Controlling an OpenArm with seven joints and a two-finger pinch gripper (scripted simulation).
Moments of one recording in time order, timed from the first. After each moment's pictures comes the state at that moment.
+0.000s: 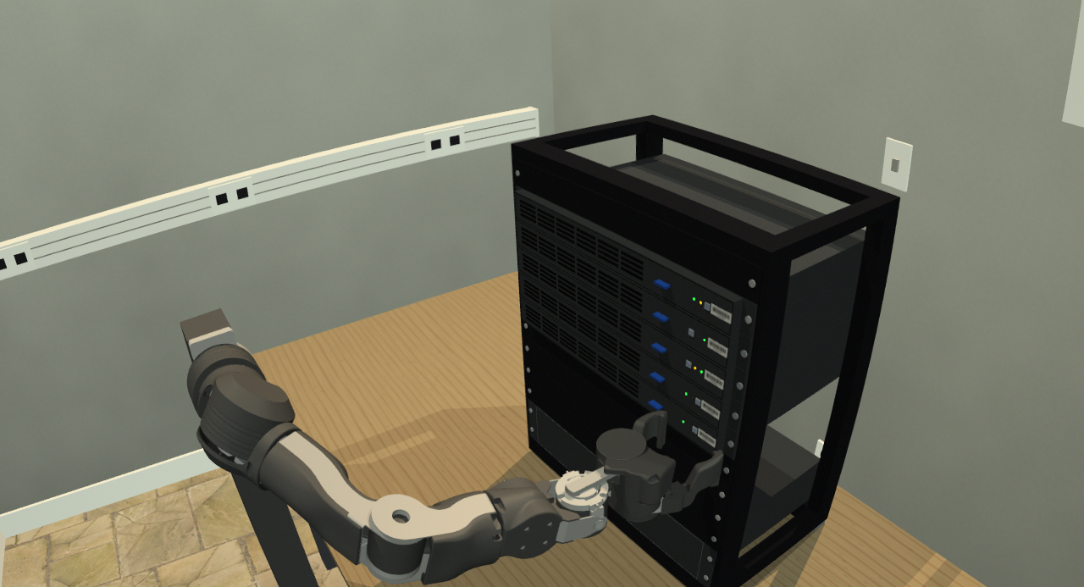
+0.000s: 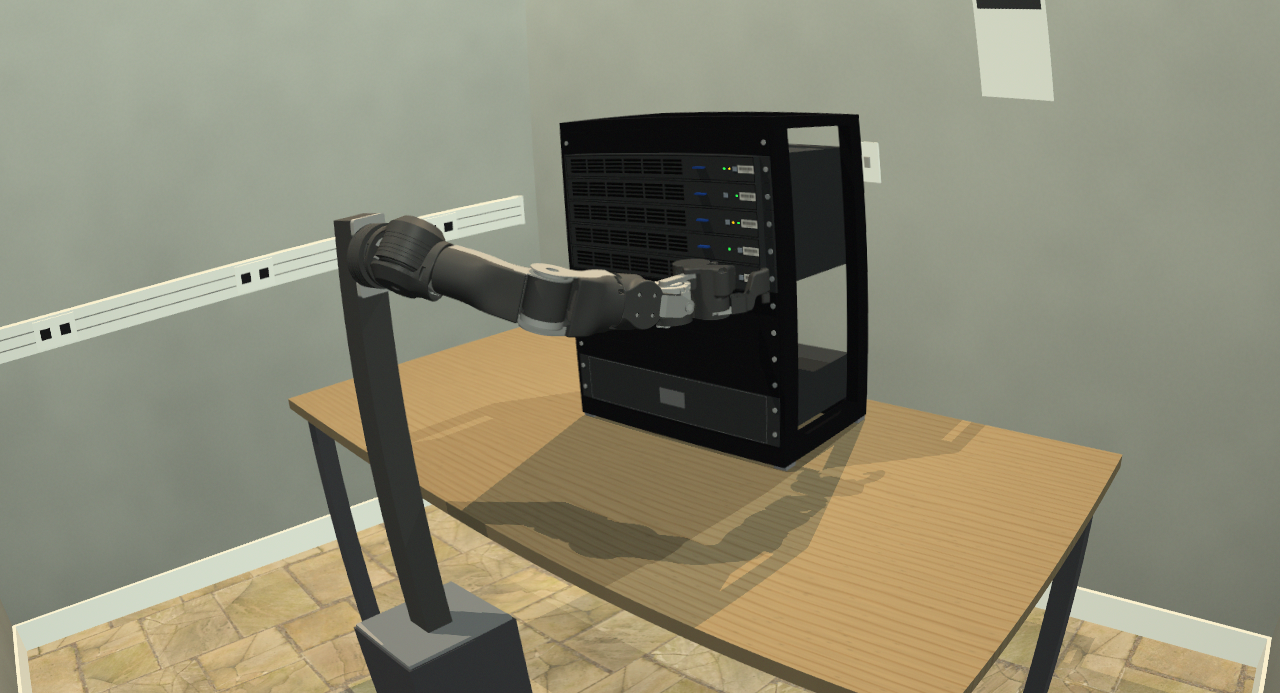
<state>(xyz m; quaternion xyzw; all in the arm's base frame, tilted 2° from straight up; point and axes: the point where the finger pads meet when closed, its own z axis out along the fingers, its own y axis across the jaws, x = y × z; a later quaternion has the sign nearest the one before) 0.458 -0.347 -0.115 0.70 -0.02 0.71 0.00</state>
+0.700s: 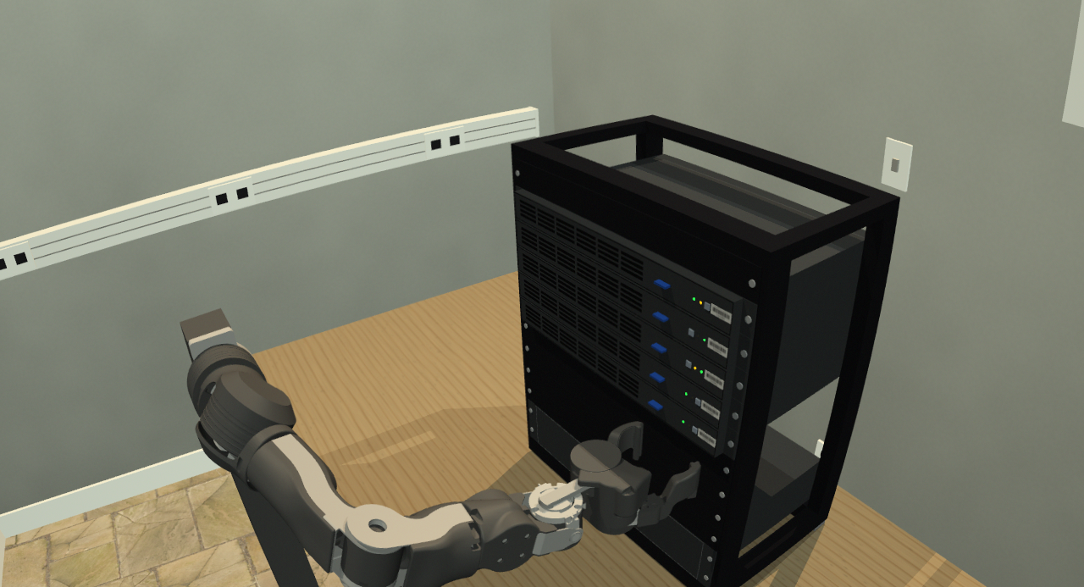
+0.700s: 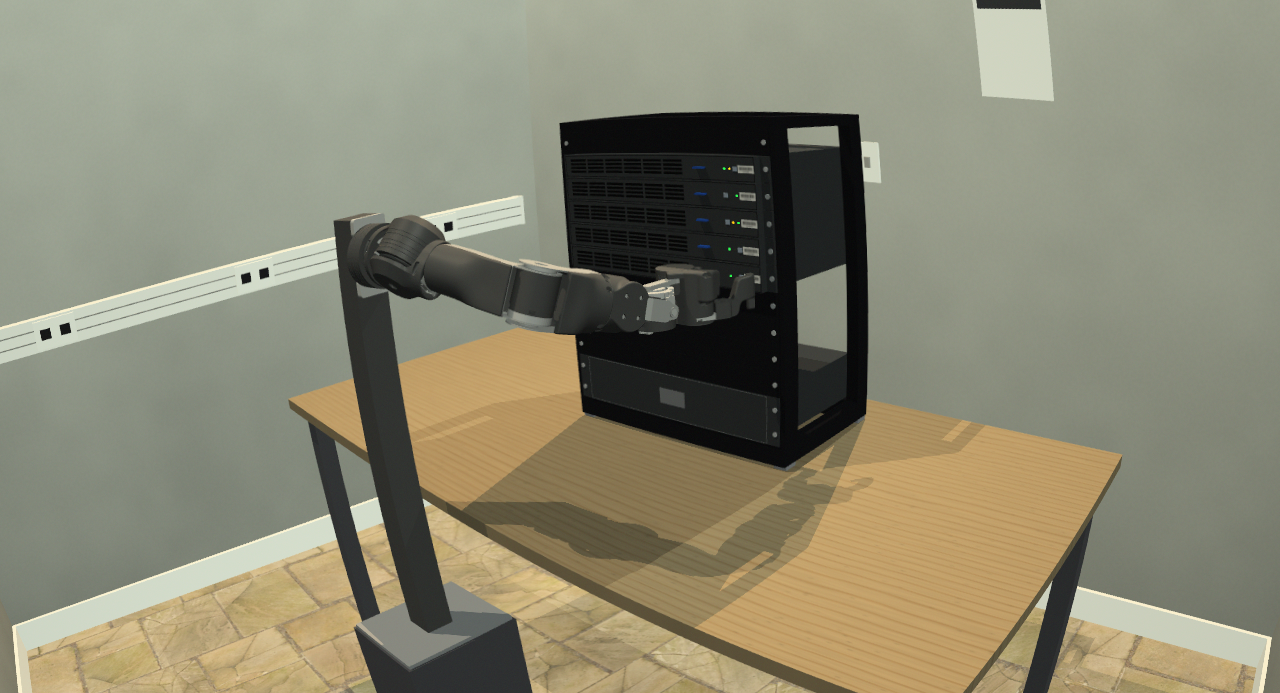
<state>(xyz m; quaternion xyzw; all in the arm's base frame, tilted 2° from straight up) 0.424 -0.341 -0.117 0.71 -0.01 0.71 0.00</state>
